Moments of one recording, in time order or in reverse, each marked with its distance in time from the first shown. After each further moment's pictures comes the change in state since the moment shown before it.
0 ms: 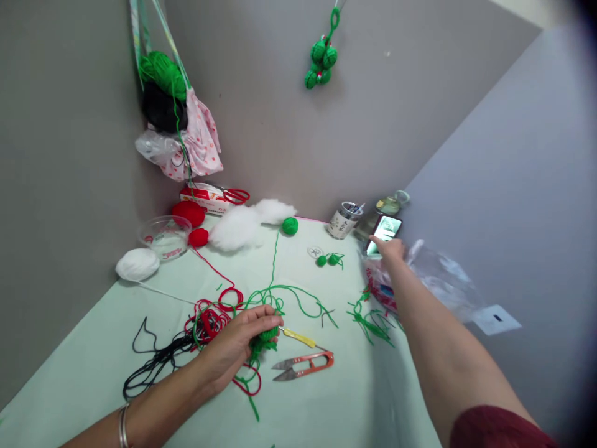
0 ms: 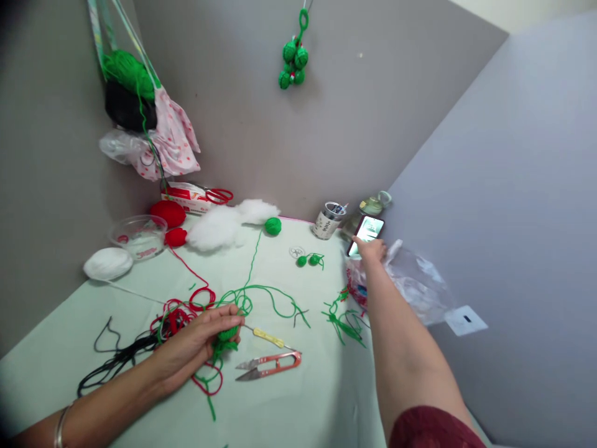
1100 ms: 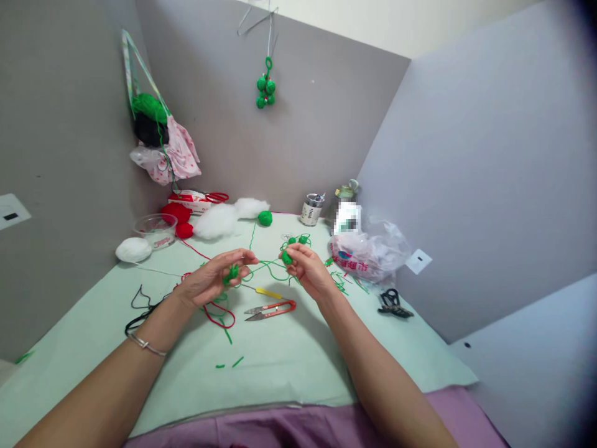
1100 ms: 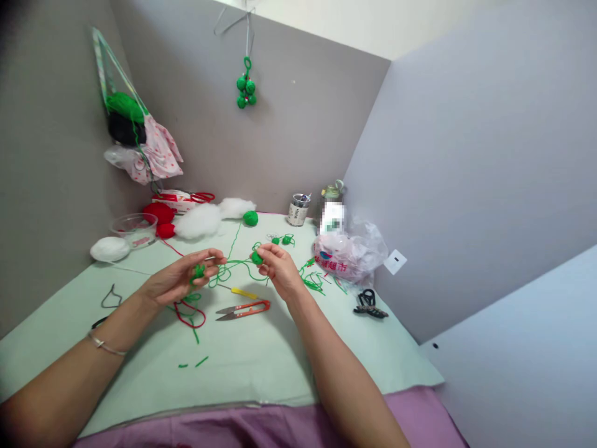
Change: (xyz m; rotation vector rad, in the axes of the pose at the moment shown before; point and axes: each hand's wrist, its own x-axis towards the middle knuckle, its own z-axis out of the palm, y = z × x) left_hand -0.015 0.016 0.016 0.262 -0.161 0.342; right_hand -0.241 0.008 -0.066 1.468 -1.009 -0.023
